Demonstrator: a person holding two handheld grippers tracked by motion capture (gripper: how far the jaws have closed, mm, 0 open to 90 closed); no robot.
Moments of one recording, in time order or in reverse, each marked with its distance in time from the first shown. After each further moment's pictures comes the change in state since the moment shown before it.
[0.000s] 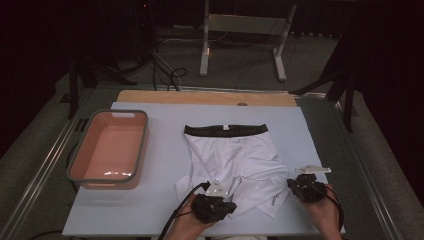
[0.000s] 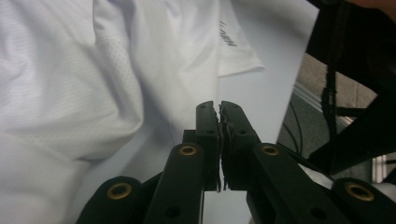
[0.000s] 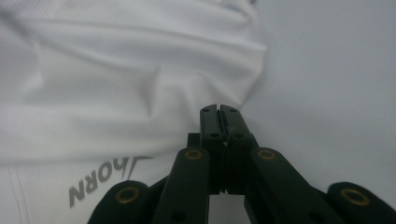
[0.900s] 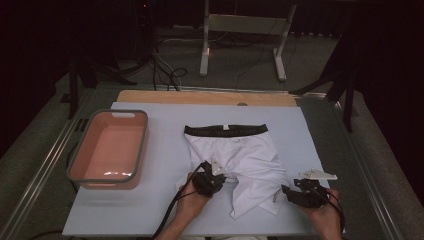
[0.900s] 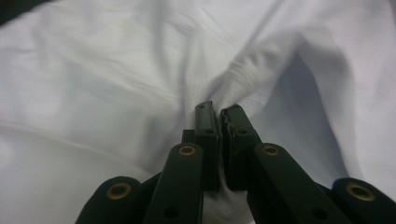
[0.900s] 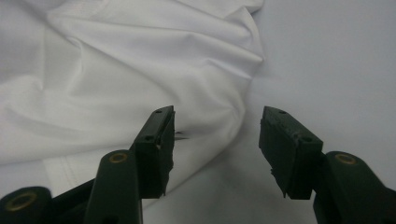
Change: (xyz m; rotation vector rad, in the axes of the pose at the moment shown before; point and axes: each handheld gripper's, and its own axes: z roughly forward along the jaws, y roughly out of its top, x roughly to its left) left arm 0.063 0.024 0.022 0.001 0.386 -0.023; right arm 0.008 -0.011 -0.012 -0.064 0.034 0.048
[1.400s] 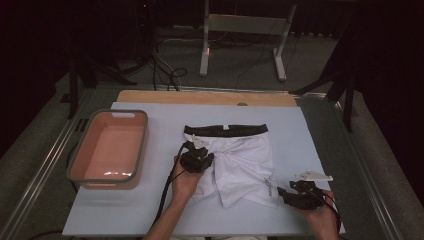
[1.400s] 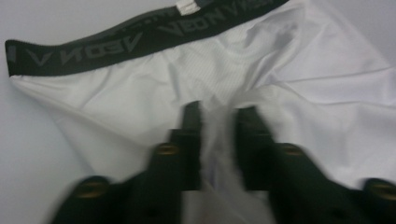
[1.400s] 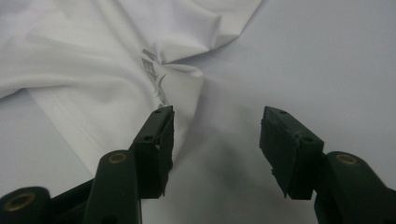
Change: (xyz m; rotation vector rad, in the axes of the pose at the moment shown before) left arm 0.052 0.017 -0.002 -0.102 0.123 -0.220; right arm 0.009 -0.002 0.004 0.011 0.038 -0.006
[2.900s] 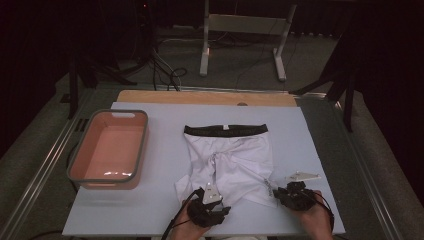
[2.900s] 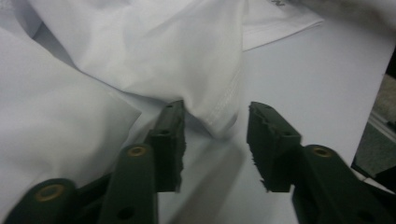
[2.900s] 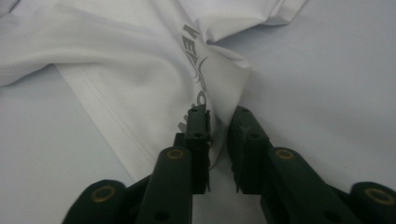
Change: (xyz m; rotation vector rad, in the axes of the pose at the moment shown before) left arm -0.078 -0.089 -0.043 0.105 -0.283 0.166; right arm 0.012 0.000 0.016 0.078 0.090 -0.049
